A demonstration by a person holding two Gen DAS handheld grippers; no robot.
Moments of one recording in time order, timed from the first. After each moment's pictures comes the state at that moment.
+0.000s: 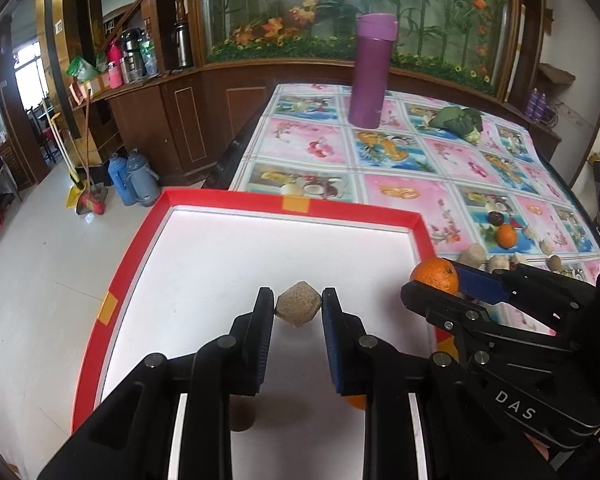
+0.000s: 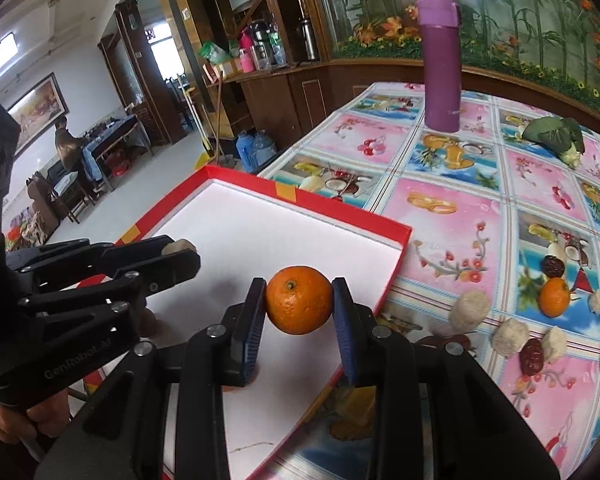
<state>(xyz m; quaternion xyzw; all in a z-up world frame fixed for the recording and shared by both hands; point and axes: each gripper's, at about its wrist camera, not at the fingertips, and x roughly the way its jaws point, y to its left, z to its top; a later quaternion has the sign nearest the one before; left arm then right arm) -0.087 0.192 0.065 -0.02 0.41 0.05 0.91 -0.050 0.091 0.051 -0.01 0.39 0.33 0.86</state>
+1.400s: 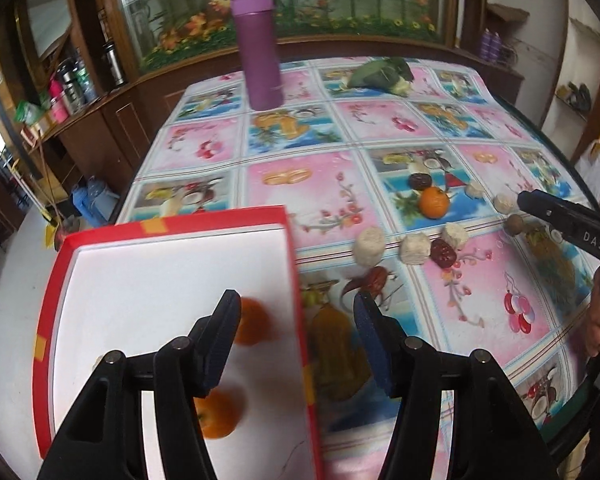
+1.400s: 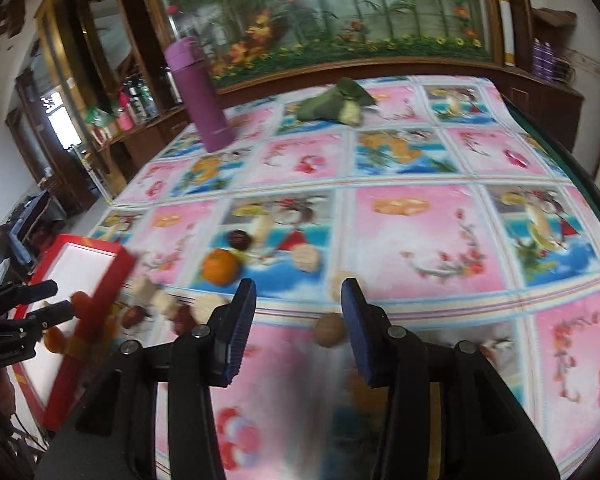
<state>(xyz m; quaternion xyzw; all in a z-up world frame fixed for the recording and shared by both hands) -0.057 0.077 0.059 0.06 0.45 -0.02 0.89 -0.019 -0.165 0.041 0.07 0.39 0.14 0.91</state>
